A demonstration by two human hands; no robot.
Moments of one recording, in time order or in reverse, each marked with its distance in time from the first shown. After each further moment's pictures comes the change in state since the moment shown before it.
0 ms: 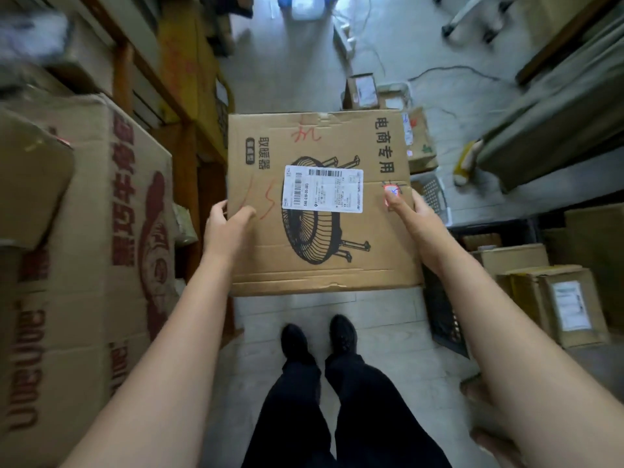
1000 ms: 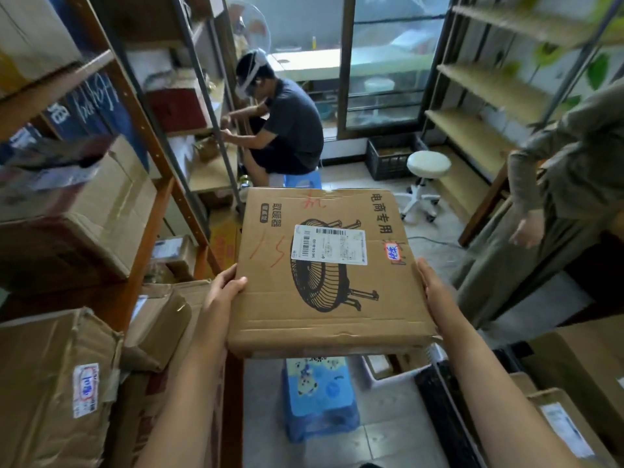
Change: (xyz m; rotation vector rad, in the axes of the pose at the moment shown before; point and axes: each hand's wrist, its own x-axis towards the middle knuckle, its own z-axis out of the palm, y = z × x) left_hand -0.144 0.152 -0.147 -0.398 -0.139 0.368; right_hand -0.174 -0.202 0.002 0.471 -0.062 -0.228
